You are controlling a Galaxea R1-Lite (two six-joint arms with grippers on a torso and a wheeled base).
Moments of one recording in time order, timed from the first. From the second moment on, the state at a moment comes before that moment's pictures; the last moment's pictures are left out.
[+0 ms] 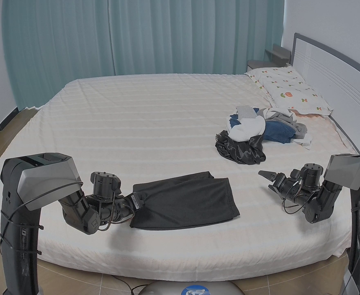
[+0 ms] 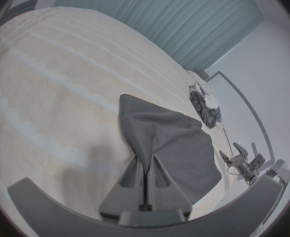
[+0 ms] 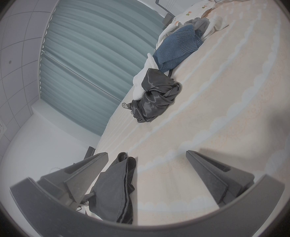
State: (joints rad) left arm -0.28 2.42 -0.88 -0.92 -0.21 -0.68; right arm 0.02 2.52 -0.87 -1.36 0.44 0.79
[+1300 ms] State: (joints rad) left arm -0.28 2.38 -0.86 -0.93 -0.18 -0.75; right arm 0.01 2.52 -0.87 -1.36 0.44 0.79
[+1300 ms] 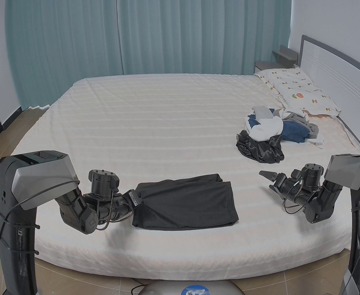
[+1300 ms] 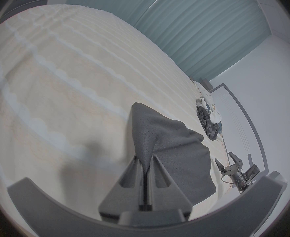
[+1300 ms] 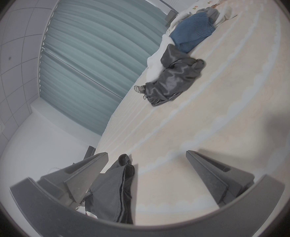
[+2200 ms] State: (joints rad) left arm -0.26 2.36 -0.81 -0.93 -0.18 -0.75; right arm 0.02 2.51 -0.85 -1.37 0.44 0.79
